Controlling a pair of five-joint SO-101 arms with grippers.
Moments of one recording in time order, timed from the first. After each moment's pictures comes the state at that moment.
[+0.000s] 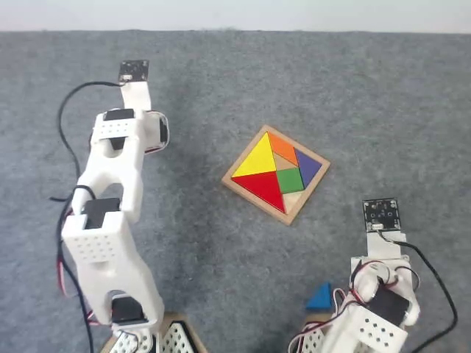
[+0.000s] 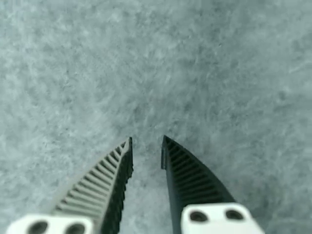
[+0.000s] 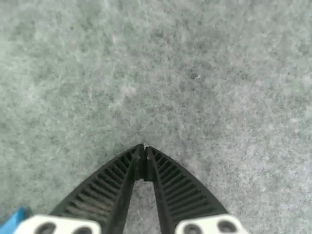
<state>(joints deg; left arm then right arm) -12.4 29.1 1.4 51.0 2.1 26.2 -102.9 95.5 75.8 31.4</state>
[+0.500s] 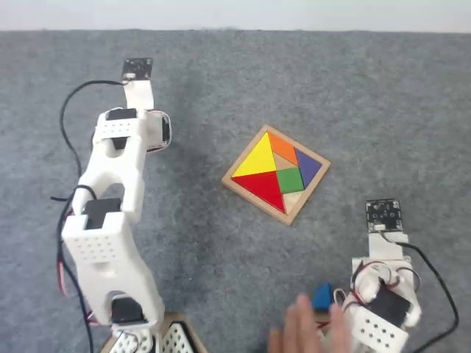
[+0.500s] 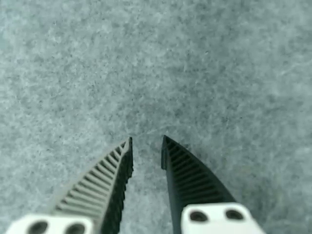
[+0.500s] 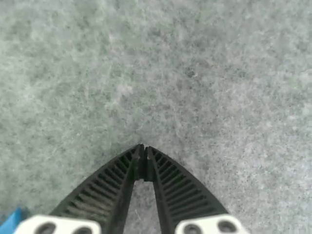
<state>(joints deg) -11.7 29.1 1.4 50.0 1.9 26.5 -102.9 95.5 75.8 31.3</state>
